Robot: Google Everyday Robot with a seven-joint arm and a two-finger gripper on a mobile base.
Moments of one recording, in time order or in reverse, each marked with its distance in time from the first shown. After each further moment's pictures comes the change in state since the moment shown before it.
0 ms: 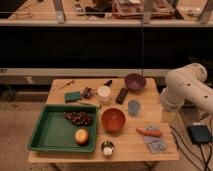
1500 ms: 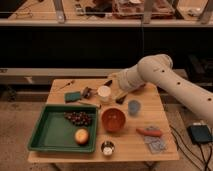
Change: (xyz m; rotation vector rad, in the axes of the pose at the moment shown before) arm -0.240 -0.090 -0.070 0.331 -0.547 -0.288
